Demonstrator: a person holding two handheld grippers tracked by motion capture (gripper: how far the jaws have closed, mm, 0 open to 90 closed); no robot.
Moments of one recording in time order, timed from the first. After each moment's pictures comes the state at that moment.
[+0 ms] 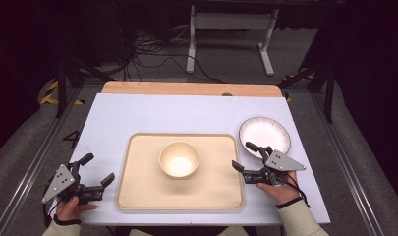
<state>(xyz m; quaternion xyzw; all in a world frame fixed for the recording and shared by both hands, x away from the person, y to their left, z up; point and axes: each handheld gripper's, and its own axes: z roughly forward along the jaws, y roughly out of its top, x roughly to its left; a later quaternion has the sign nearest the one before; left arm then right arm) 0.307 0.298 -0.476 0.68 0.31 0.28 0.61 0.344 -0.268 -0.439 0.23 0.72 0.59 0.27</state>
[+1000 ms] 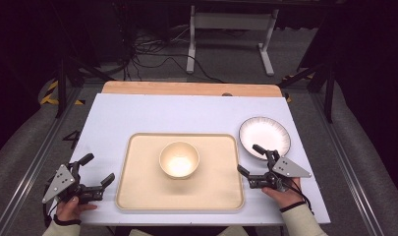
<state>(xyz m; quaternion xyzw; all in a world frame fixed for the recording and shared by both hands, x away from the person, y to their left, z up) 0.306 0.298 -0.476 0.68 0.31 0.28 0.61 0.340 -0.287 -0.462 0.23 0.69 0.63 0.28</state>
